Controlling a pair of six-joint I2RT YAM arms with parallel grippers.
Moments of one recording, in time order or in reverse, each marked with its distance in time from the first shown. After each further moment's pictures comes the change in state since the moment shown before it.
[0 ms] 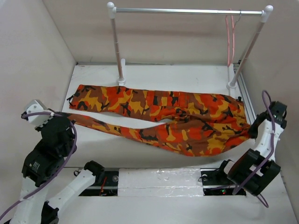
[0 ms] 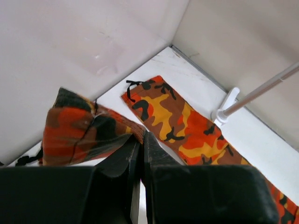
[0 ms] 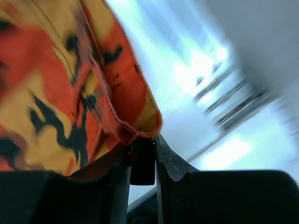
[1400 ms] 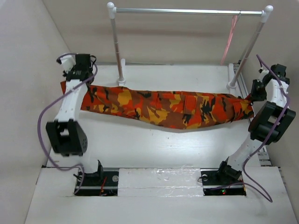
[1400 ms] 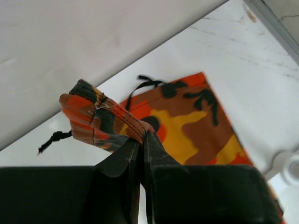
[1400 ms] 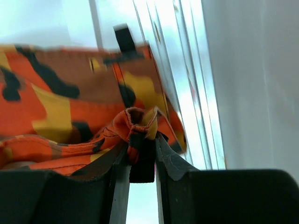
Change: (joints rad) left arm 0.542 0.998 0.263 0.303 0.303 0.024; right arm 0.177 0.724 0.796 0.032 -0.158 -0.264
